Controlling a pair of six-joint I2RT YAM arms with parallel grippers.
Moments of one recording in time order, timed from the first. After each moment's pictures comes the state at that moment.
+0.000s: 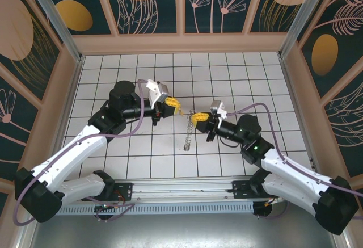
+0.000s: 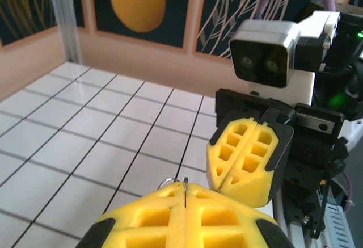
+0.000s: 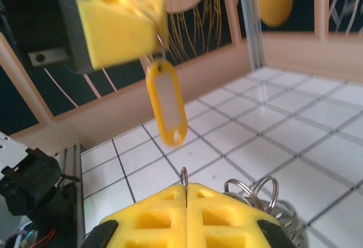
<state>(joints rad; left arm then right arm) -0.62 1.10 0.92 -0.10 0.67 0.00 0.74 0.85 0.35 0.50 -0.43 0.27</state>
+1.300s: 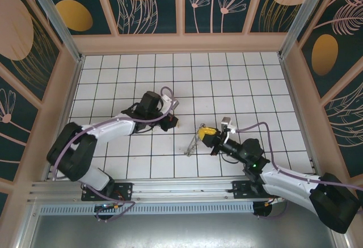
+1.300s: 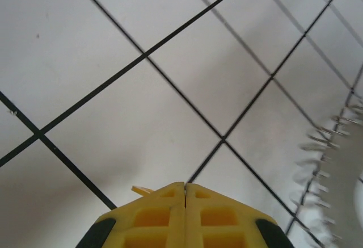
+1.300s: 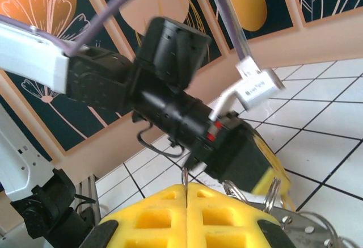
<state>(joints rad) -0.62 1.63 0.84 -0.07 0.43 -0.16 0.81 0.79 0.01 0.93 -0.26 0.49</state>
